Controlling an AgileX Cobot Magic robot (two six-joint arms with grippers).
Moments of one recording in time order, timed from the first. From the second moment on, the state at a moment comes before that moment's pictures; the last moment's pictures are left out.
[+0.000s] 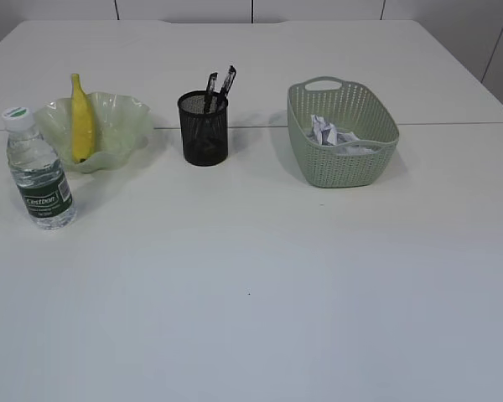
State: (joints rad) left arm -0.23 0.01 -0.77 0.07 1.27 -0.26; right arm 0.33 0.00 -0.78 0.01 1.28 0.04
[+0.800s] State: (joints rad) left arm -0.23 0.01 -0.60 0.06 1.27 -0.22; right arm 0.33 0.00 -0.54 0.02 1.27 0.04
